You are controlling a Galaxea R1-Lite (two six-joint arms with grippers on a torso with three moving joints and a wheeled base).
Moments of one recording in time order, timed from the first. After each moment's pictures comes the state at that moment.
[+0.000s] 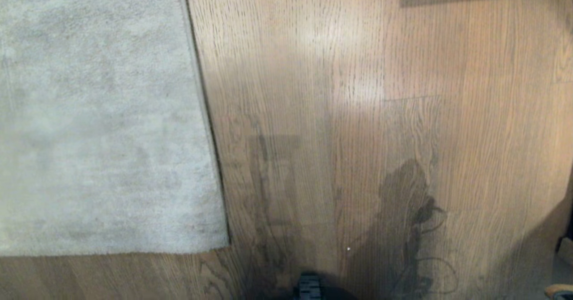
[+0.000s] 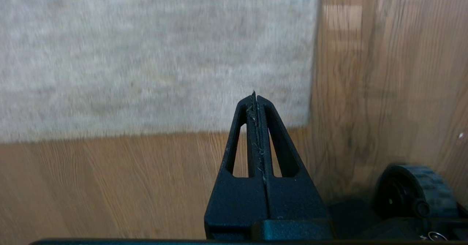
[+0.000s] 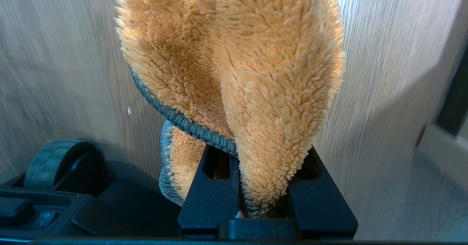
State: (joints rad) left arm 0.00 0.00 0.00 0.00 0.01 -0.02; right arm 0.01 0.00 0.00 0.00 0.02 -0.07
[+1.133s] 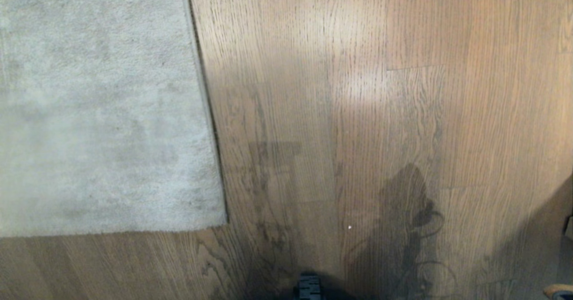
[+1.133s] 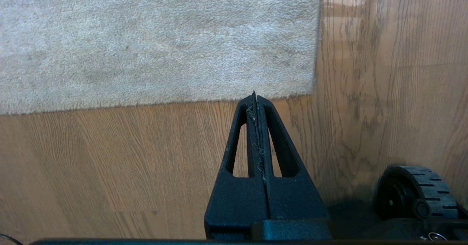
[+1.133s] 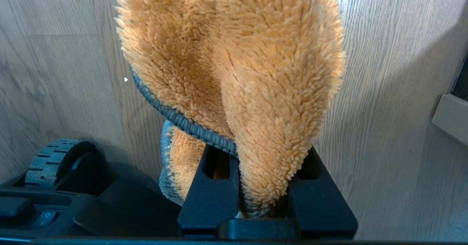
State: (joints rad) left arm 0.00 0.00 0.00 0.00 0.01 -0.02; right arm 0.01 0.00 0.00 0.00 0.02 -0.07
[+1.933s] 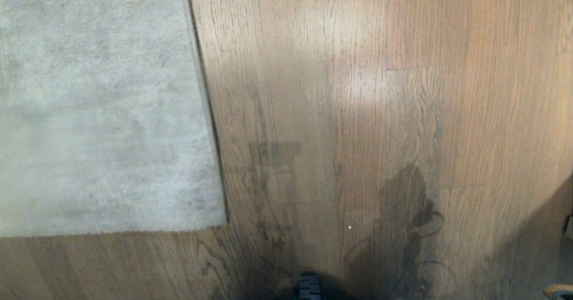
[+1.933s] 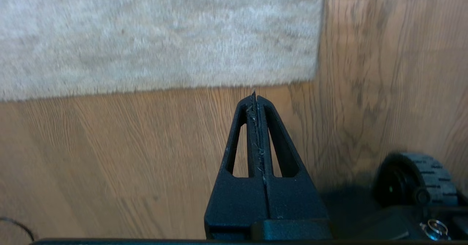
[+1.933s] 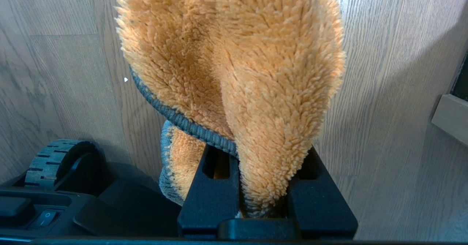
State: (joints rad) left arm 0.00 0.07 0.00 0.00 0.01 -0.02; right arm 0.01 0.00 0.00 0.00 0.02 -0.07
